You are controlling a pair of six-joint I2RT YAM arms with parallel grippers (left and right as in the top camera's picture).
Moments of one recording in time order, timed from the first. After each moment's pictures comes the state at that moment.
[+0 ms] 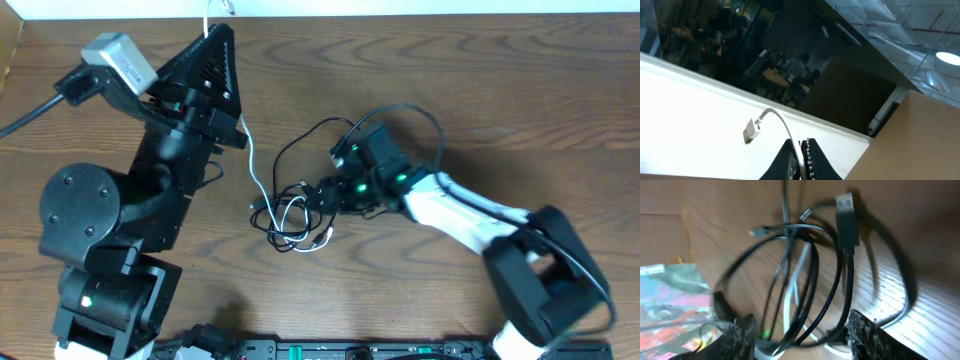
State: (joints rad) left arm -0.36 0.95 1.36 -0.17 0.01 -0.57; right arm 0.63 1.84 1.03 -0.17 -0.65 0.66
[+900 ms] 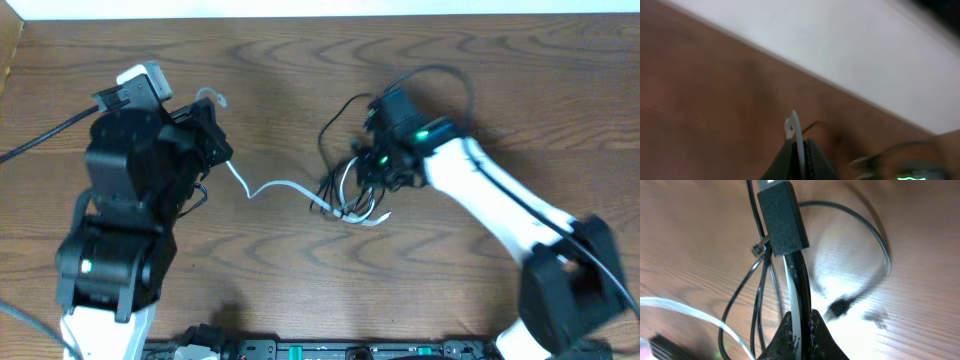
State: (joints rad) left arm -0.17 1.04 1.37 -0.81 -0.03 -0.58; right arm 0.49 1.72 1.33 -0.78 -0.29 0.50
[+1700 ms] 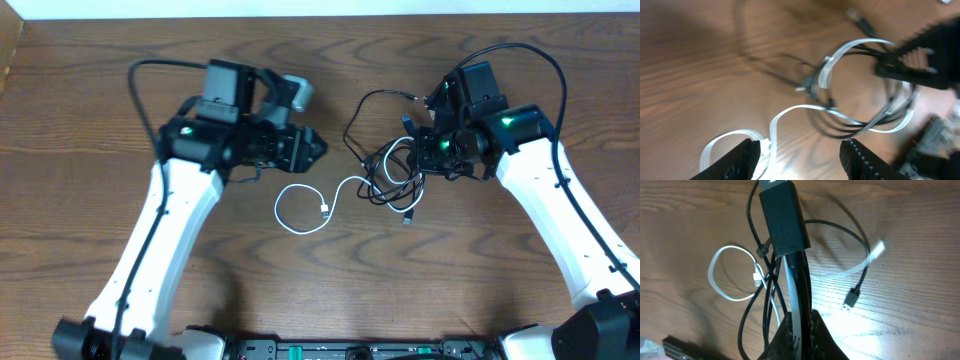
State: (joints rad) left arm -0.26 1.47 1.37 -0.91 0.54 0.01; right arm 0.31 1.58 1.36 -0.98 -0.32 0.40
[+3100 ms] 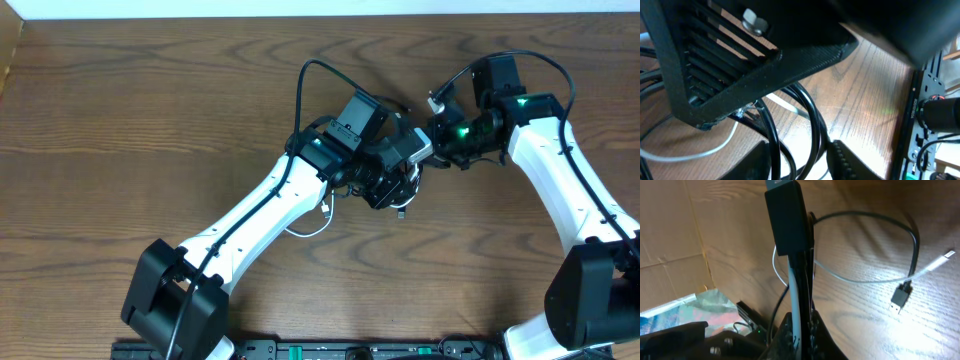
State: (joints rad) left arm -0.68 1.72 1.37 -0.68 0.56 0.20; right arm 0.15 1.71 1.35 -0.93 -0.77 0.32
